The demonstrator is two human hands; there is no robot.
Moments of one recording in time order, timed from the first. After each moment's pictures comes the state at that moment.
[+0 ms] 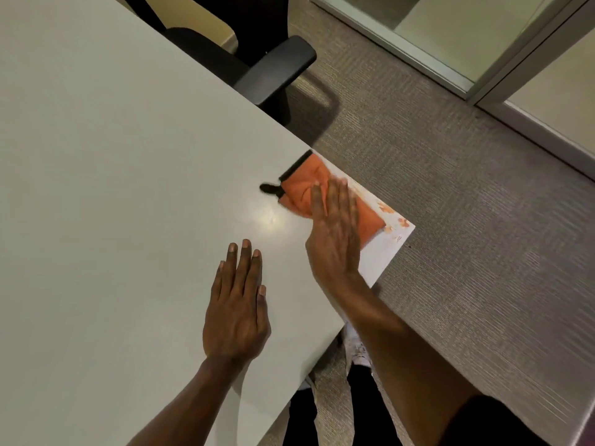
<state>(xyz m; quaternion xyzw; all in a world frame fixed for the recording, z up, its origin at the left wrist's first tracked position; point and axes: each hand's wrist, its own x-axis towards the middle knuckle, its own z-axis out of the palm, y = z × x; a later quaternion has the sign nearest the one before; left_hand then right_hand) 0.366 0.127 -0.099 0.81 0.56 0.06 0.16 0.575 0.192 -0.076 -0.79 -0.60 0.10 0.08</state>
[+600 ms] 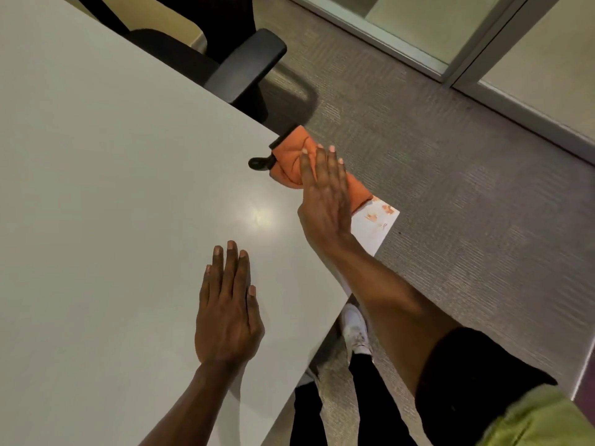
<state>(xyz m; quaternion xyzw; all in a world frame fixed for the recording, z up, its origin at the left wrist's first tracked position) 0.367 0.128 -0.096 0.81 0.57 0.04 0.16 0.604 0.234 -0.076 -0.79 -0.59 0.13 0.08</state>
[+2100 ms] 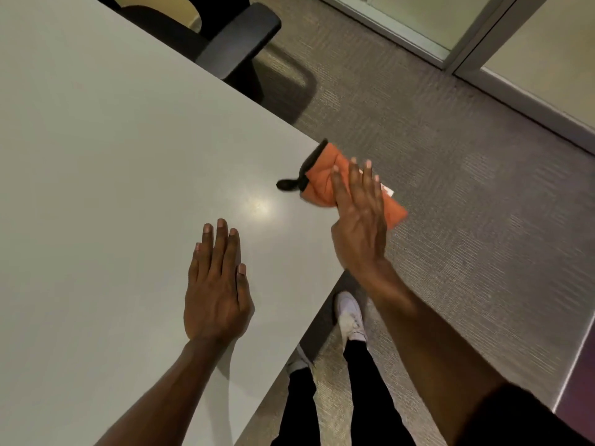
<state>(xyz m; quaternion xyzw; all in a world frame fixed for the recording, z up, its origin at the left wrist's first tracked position) 0.368 0.127 -0.095 0.81 0.56 0.05 0.16 0.639 0.138 -0.092 -0.80 -0.58 0.06 0.14</state>
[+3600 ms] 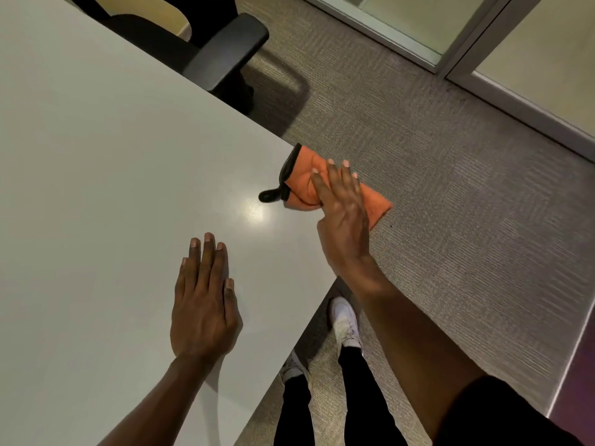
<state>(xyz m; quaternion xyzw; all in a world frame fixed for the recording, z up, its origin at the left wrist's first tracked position) 0.370 0.127 -0.095 0.81 0.56 0.07 0.16 0.645 0.166 -0.090 -0.79 -0.57 0.09 0.20</state>
